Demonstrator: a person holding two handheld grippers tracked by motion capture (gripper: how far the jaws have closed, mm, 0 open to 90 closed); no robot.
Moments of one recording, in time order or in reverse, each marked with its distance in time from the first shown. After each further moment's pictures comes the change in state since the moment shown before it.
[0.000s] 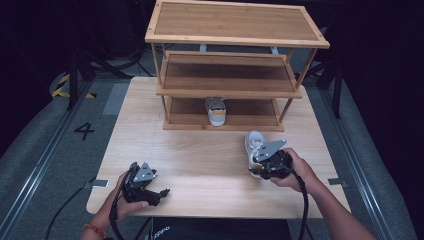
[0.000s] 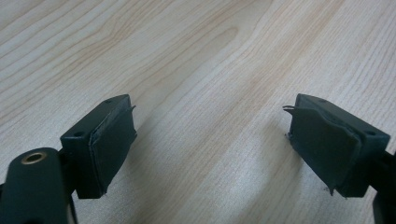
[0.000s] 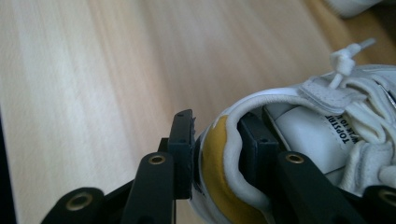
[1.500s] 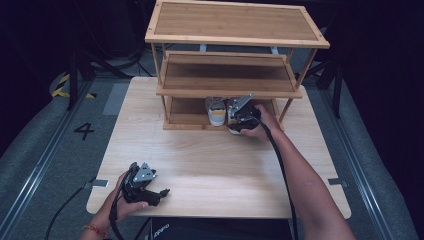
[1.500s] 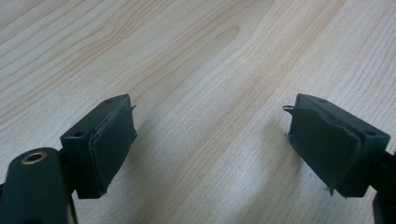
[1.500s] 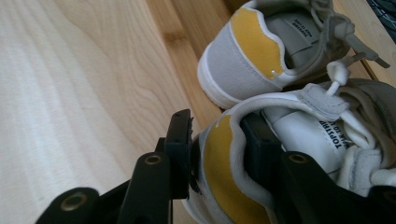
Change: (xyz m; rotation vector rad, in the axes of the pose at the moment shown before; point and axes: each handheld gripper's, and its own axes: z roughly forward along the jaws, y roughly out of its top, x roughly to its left) left arm 0.000 0.000 -0.001 0.000 0.009 0.000; right arm -0.119 0.076 0.088 -0.004 -0.074 -0.025
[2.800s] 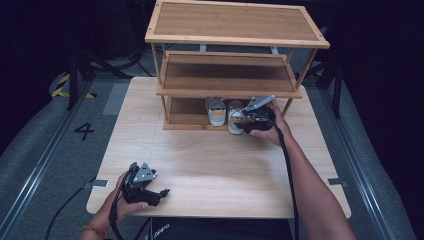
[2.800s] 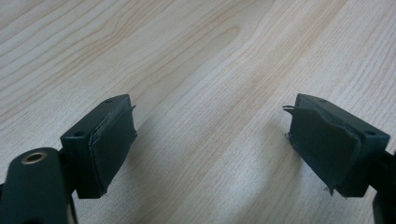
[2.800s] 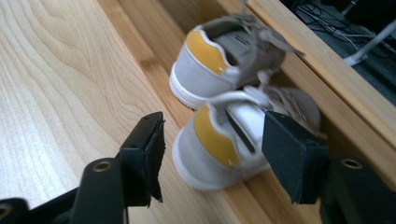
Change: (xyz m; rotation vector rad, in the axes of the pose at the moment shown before) left arm 0.000 0.000 0.000 0.002 0.004 -0.001; right arm -0.001 -0.032 -0.039 -0.181 -0.089 0.163
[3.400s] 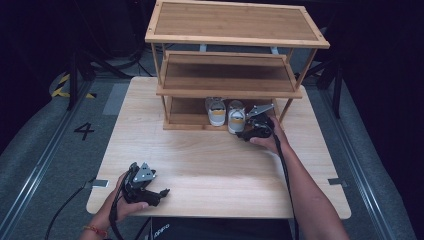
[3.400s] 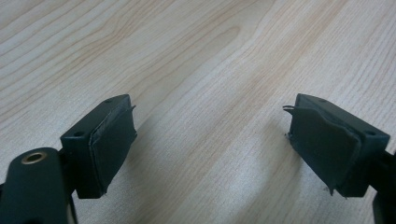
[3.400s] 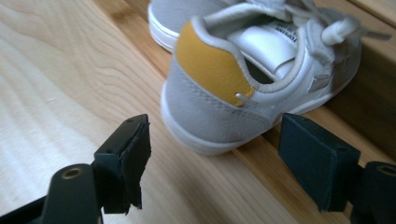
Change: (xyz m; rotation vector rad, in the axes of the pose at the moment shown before) left arm 0.000 0.000 0.000 0.000 0.002 -0.002; right arm -0.003 -0.040 0.038 0.067 0.014 0.172
